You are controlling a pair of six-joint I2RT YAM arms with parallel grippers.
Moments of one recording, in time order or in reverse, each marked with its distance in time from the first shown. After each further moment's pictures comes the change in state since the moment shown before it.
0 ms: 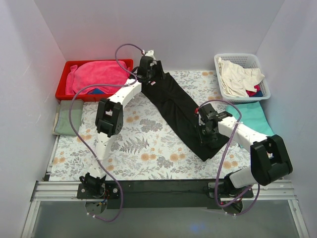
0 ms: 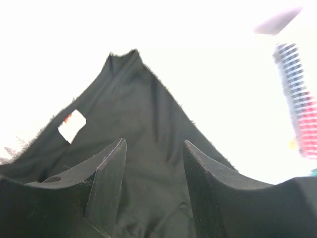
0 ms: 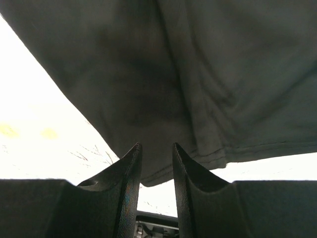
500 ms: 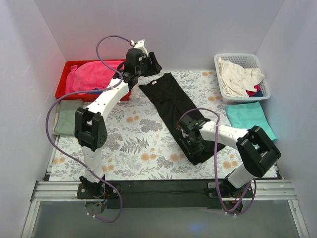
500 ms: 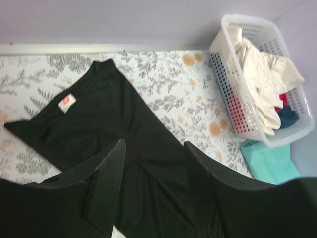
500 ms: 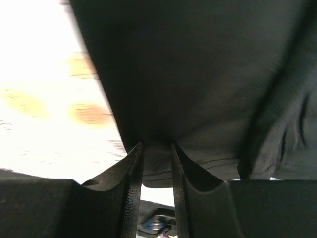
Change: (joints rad) left arm 0.002 -0.451 -0.289 -0.009 0.043 -0.023; right arm 0.267 0.122 -0.030 0.004 -0.007 0.092
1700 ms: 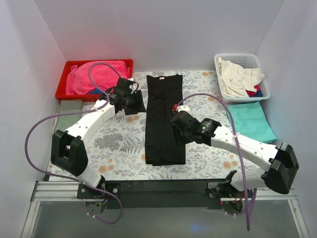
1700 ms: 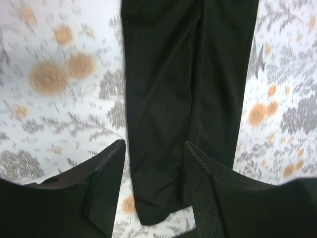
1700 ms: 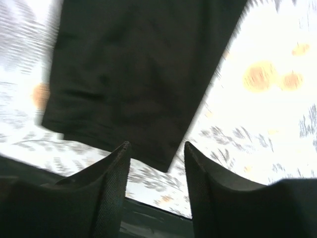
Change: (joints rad) left arm -0.005 -0.418 -0.533 -0.433 -0.014 -0.061; right arm 0.272 -0.238 0.234 0.013 0.310 0.262
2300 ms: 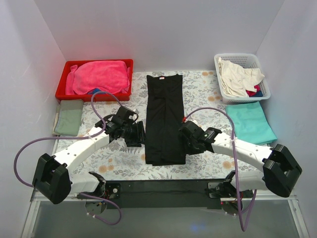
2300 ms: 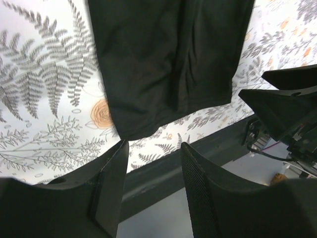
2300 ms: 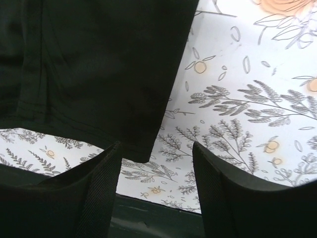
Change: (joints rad) left arm -0.153 -0.347 -0.460 -0.028 0.203 -0.169; right arm -0.098 -0.031 -0.305 0.089 -0.127 0.101
